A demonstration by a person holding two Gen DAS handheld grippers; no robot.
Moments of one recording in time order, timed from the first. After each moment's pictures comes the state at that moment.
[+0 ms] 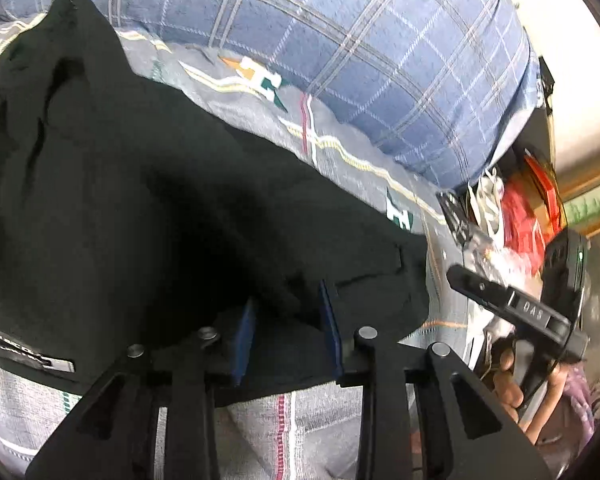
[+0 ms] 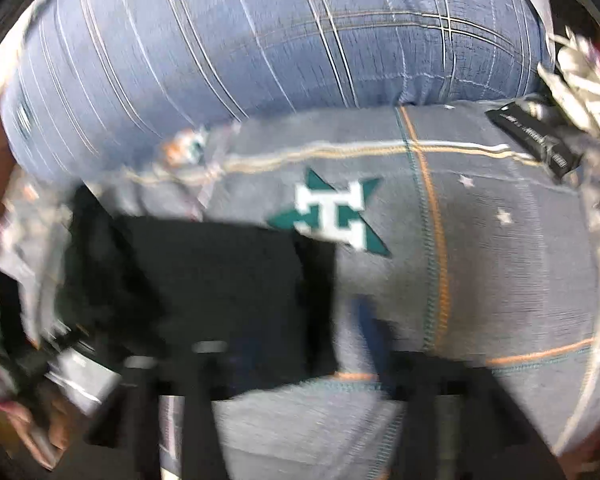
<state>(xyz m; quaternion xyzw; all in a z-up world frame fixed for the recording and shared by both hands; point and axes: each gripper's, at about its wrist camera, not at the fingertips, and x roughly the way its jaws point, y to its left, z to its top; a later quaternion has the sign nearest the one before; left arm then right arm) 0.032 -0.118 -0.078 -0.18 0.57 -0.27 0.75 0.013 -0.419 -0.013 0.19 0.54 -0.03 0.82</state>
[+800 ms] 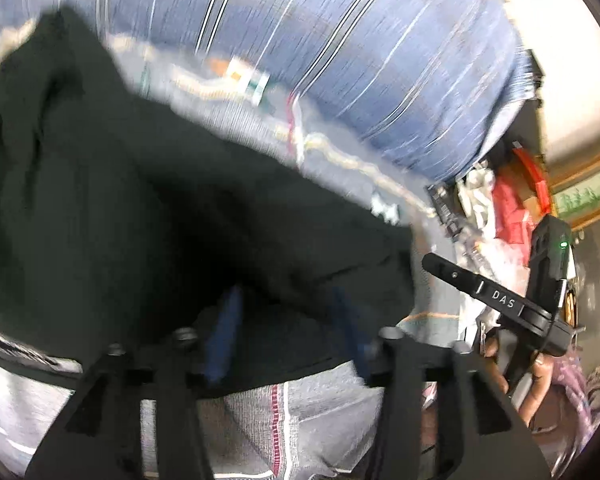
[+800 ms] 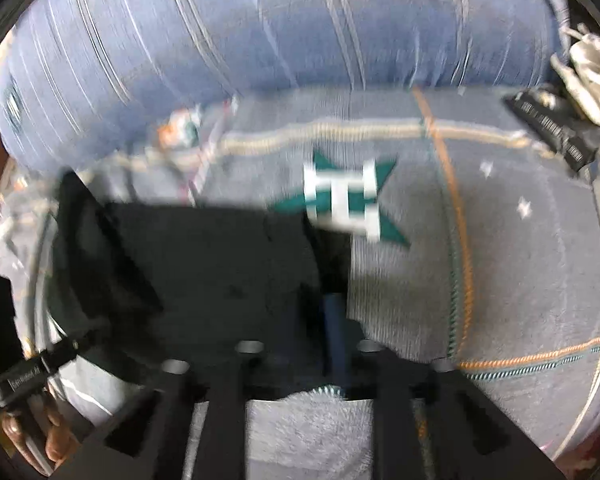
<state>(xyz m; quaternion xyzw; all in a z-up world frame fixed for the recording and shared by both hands) 0.032 -0.111 -0.047 -0.17 0.55 -0.29 0.76 0.015 -0.406 -0.018 0.17 0.54 -0.05 0.82</state>
